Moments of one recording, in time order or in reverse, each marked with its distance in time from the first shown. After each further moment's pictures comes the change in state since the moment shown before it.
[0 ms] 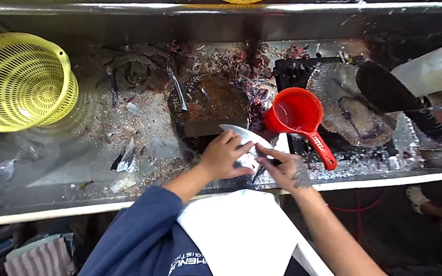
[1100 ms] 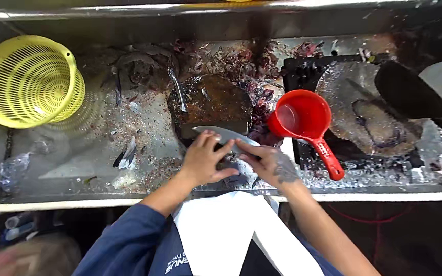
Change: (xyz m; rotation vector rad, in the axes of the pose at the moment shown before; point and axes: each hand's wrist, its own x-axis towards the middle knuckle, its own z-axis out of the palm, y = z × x) left_hand -0.018 0.000 -0.022 0.138 -0.026 -0.218; right_hand 0.038 -0.014 0.002 -0.112 -0.143 -0.053
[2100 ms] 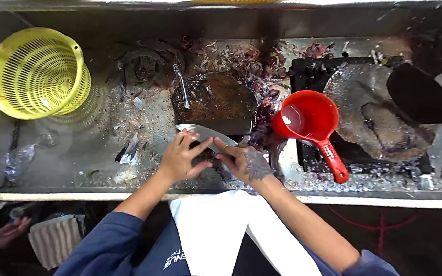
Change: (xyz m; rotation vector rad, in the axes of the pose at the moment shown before) left_hand -0.042 -0.047 -0.019 0.027 0.110 -0.014; right_hand 0.022 -0.051 0.030 -0.043 -0.145 -0.068
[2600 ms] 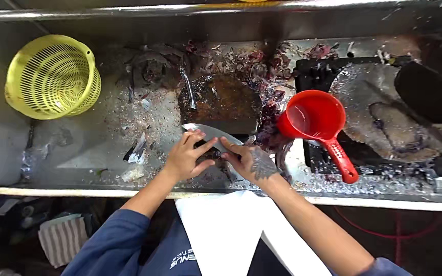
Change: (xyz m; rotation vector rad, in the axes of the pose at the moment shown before) left_hand -0.007 -0.001 -0.002 -0.038 -0.004 0.017; right_hand -0.002 -0.004 -0.001 0.033 -0.022 0.012
